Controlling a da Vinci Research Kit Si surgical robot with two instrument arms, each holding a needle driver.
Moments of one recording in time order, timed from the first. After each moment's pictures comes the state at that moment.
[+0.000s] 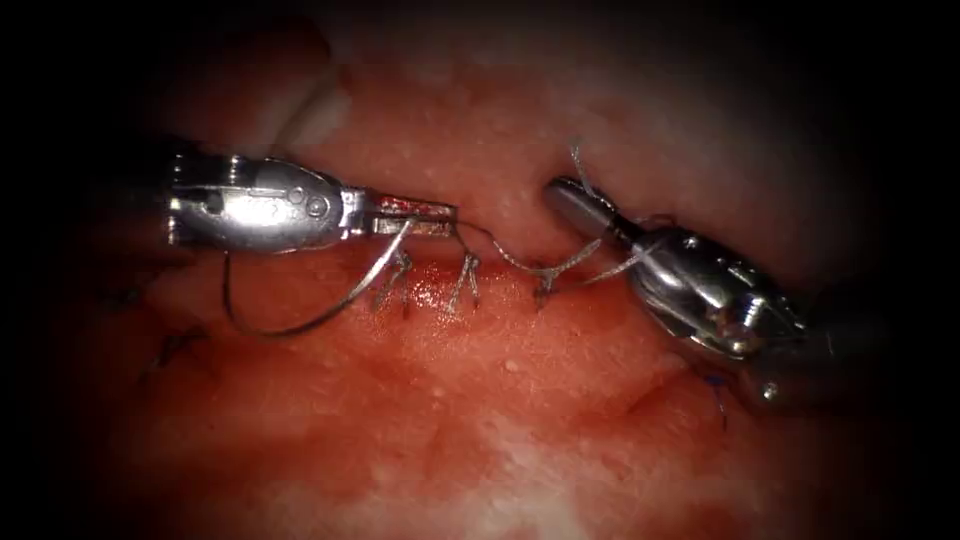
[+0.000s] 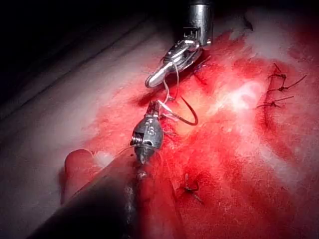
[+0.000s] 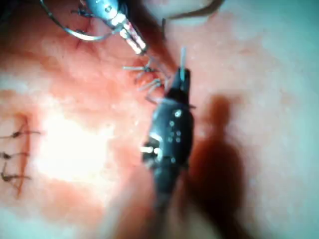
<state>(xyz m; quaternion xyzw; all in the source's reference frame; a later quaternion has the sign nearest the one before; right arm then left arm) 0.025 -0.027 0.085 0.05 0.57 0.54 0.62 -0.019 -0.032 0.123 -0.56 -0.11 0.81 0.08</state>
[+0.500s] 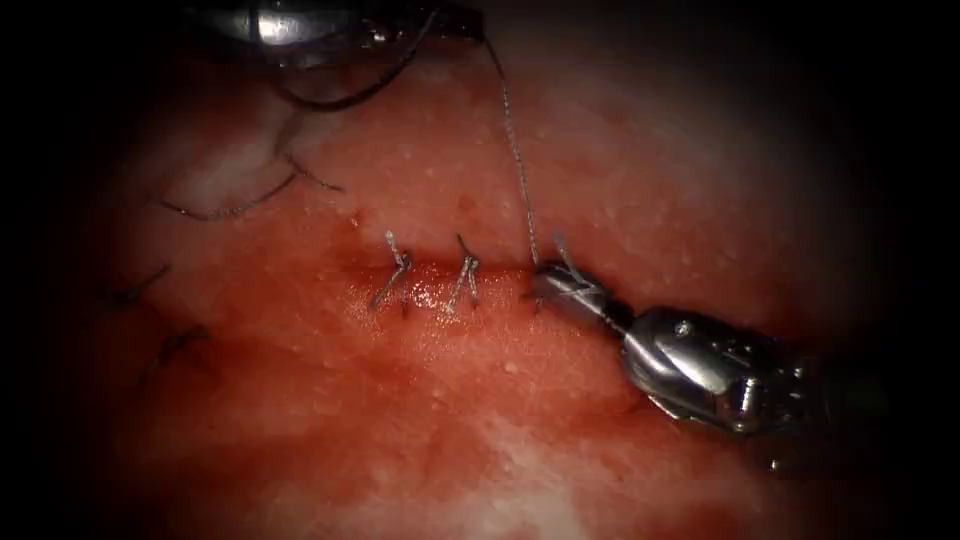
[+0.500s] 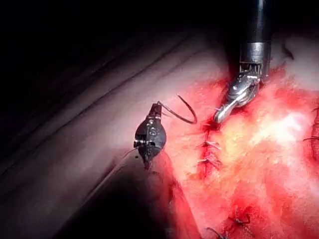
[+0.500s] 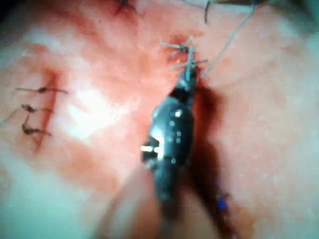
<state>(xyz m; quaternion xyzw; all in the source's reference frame) 0.026 -0.034 0.084 0.09 0.60 0.41 0.68 -0.020 -0.021 0.120 -0.55 -0.10 0.82 0.12</state>
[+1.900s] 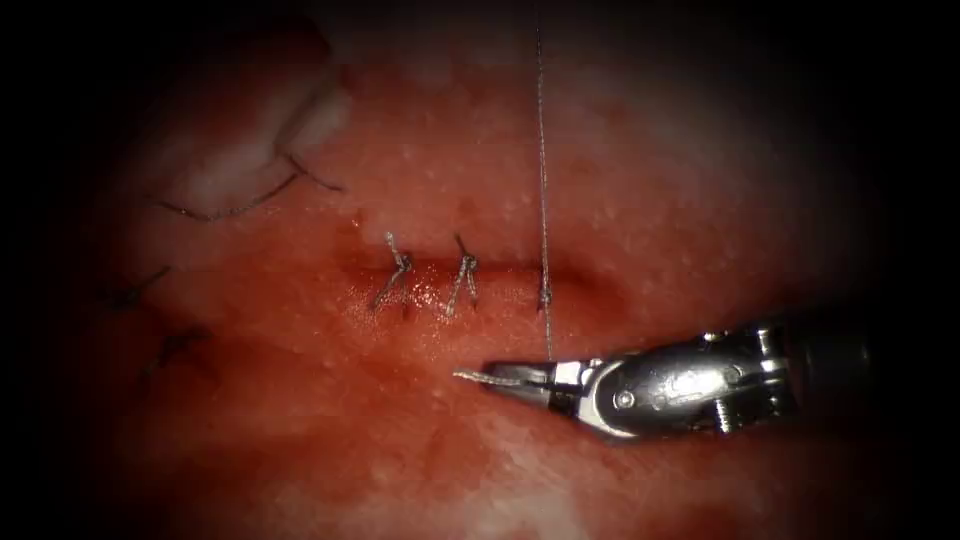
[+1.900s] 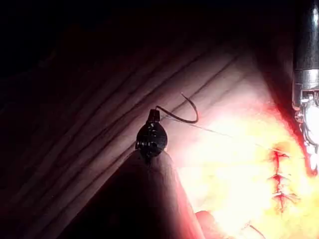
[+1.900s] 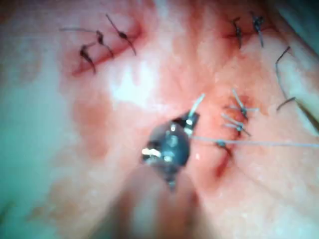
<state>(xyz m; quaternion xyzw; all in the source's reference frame) 0.027 -0.039 0.085 0.02 0.59 0.04 0.81 -0.021 -0.003 0.120 -0.51 0.03 0.85 0.15</state>
